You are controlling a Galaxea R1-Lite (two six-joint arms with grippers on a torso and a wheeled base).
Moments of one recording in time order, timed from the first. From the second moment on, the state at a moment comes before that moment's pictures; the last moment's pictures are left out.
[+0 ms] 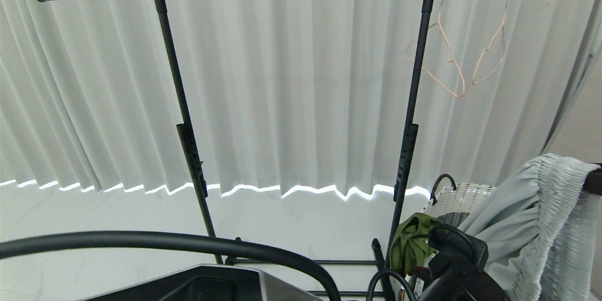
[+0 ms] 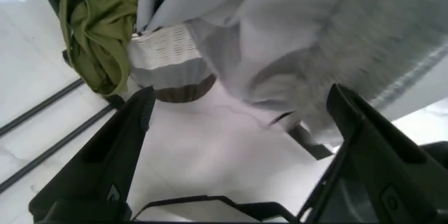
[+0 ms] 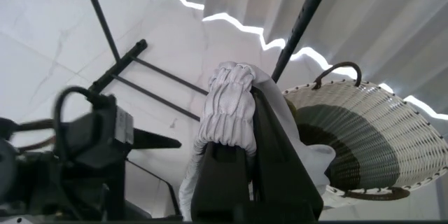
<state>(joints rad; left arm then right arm) -1.21 2.30 -1.26 -0.55 0.14 -0.37 0.45 1.02 -0.92 0.26 0.06 -0.03</state>
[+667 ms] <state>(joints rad) -1.26 2.25 -1.16 -0.57 0.18 -0.39 0.45 1.00 -0.90 0.26 0.06 -0.03</state>
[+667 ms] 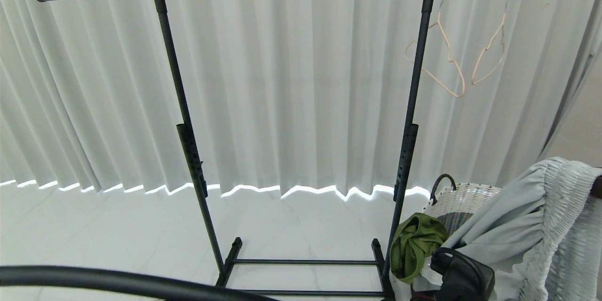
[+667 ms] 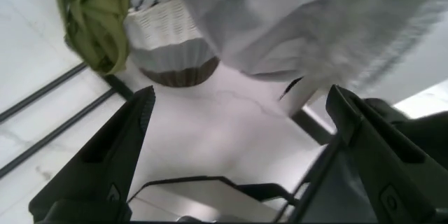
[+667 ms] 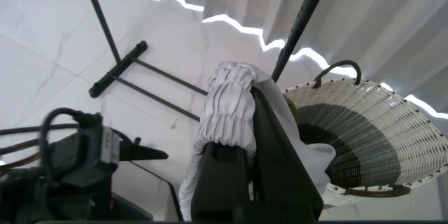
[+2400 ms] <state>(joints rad) -1.21 2.03 -1.00 -0.58 0.22 -0.38 0.45 0.94 -0.88 0.25 0.09 -0.03</state>
